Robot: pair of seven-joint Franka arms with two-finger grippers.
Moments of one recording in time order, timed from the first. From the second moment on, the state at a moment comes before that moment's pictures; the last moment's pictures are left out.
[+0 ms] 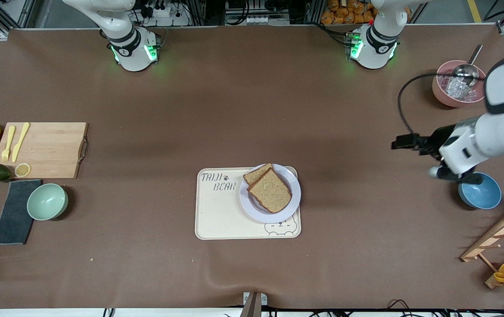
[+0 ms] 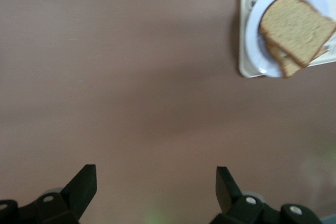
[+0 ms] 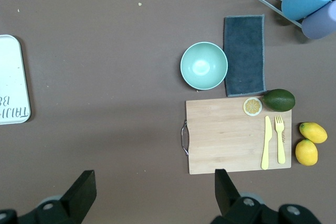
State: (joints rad) left arm 0.20 0.23 -0.31 -1.53 -0.12 1.56 0.04; right arm -0.12 0.05 -0.04 -1.42 -0.02 1.50 -0.11
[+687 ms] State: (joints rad) left arm 0.21 0.15 -0.31 -1.36 0.12 1.47 0.10; right arm -0.12 0.05 -0.04 -1.42 -0.02 1.50 -0.11
